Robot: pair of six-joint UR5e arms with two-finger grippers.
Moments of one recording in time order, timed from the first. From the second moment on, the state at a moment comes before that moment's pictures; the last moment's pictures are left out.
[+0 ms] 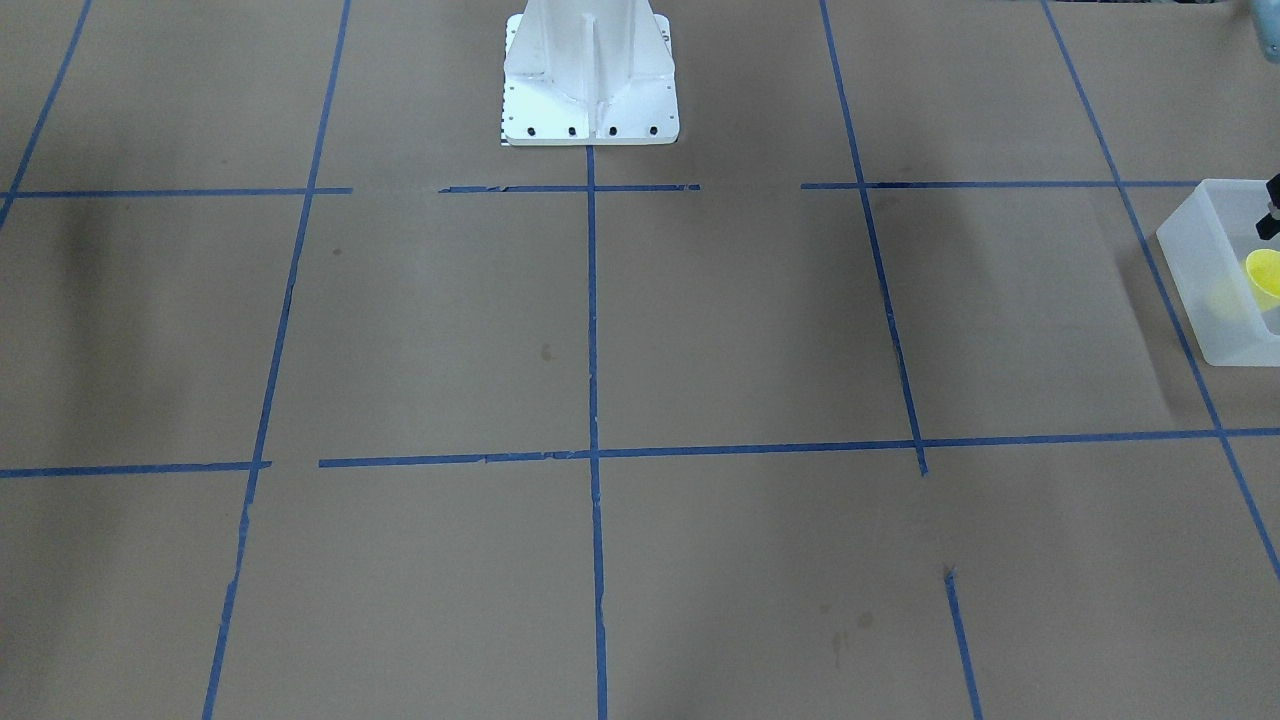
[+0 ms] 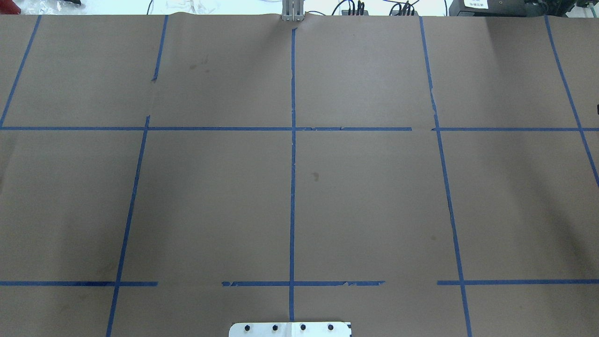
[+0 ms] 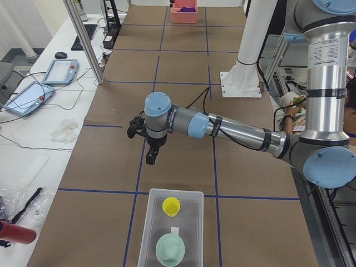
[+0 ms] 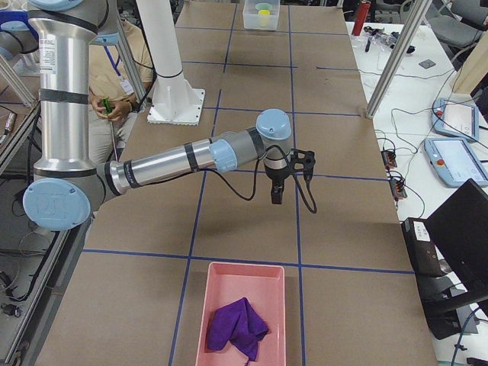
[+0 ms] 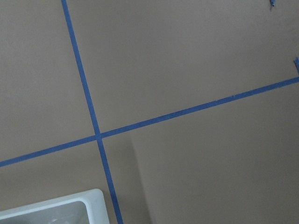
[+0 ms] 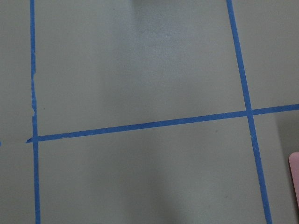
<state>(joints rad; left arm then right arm) -1.49 -1.48 -1.89 -1.60 -2.35 -0.02 1.39 -1.63 1.93 -1.45 2.32 0.56</state>
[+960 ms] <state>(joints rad) -1.50 -1.47 -1.87 -1.66 -2.36 -0.02 1.37 -1.63 1.92 -1.47 2.33 0.43</state>
